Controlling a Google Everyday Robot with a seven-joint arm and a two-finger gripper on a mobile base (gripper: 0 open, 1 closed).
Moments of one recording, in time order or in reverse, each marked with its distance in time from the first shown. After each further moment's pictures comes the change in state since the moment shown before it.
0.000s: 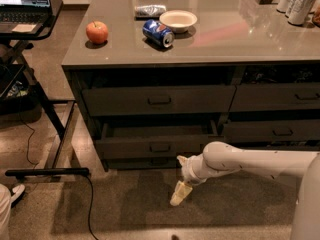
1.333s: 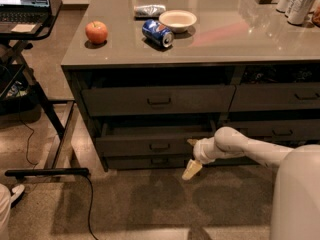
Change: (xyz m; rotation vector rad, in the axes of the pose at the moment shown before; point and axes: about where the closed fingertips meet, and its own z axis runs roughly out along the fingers) arm 0.049 -0.130 0.010 0.134 -0.032 -0.037
